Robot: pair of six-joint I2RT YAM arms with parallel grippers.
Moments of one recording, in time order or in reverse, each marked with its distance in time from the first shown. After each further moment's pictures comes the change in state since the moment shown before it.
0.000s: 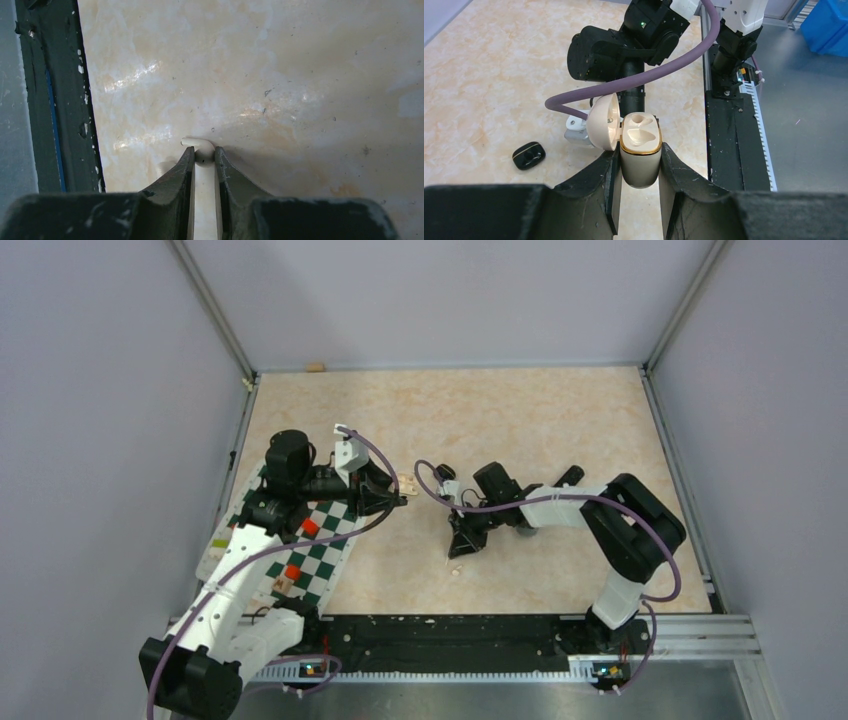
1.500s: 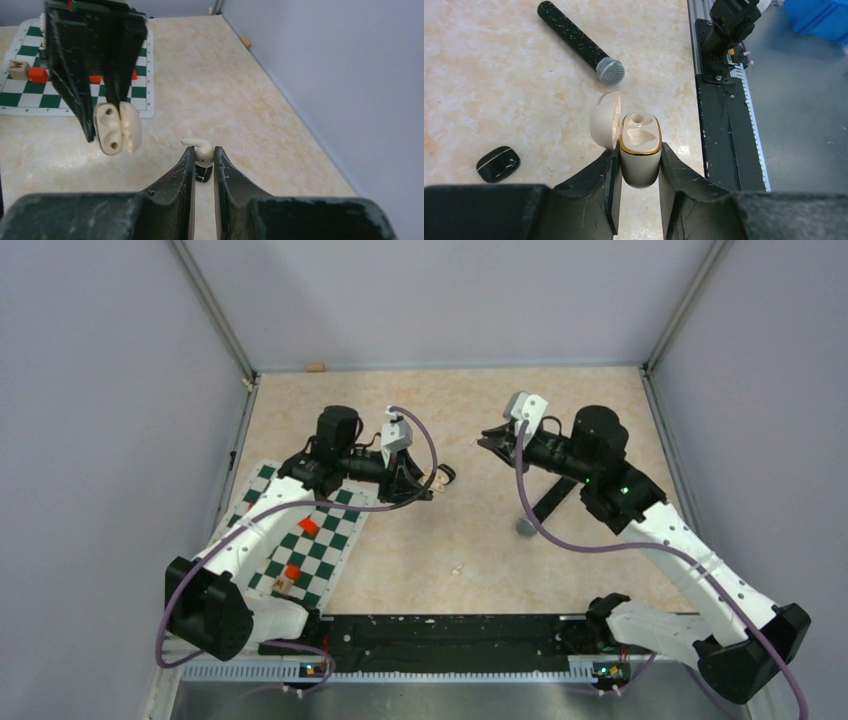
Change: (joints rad) left arm -0.137 0.318 0.189 -0.126 -0.054 0.109; right arm -0.140 -0.694 0.261 -0.092 0.317 -0.132
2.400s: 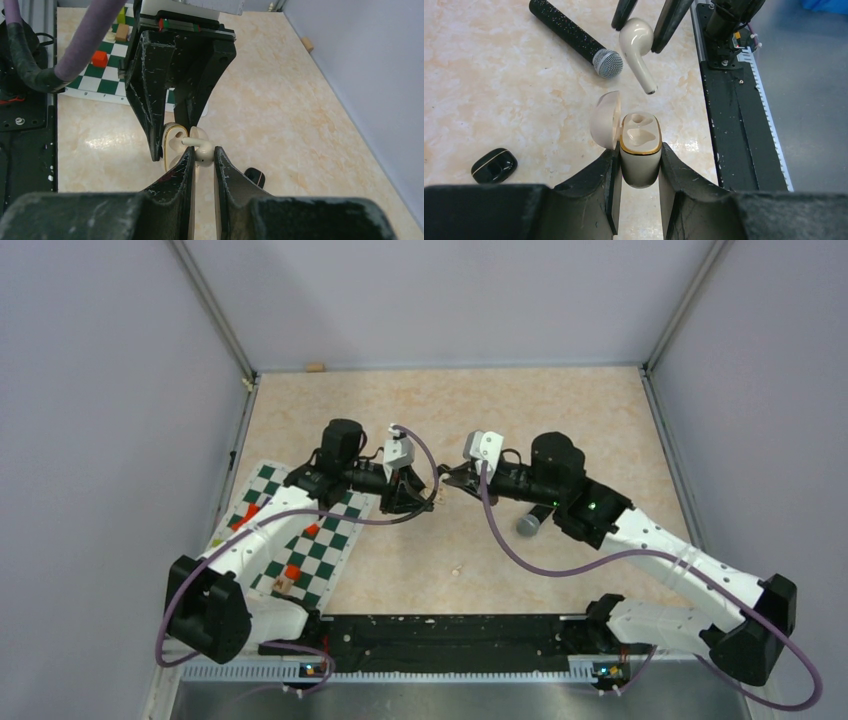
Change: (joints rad) left arm -0.024 -0.006 -0.114 0.088 0.008 0.068; right arm 0.264 0.034 -0.099 0.068 0.071 0.001
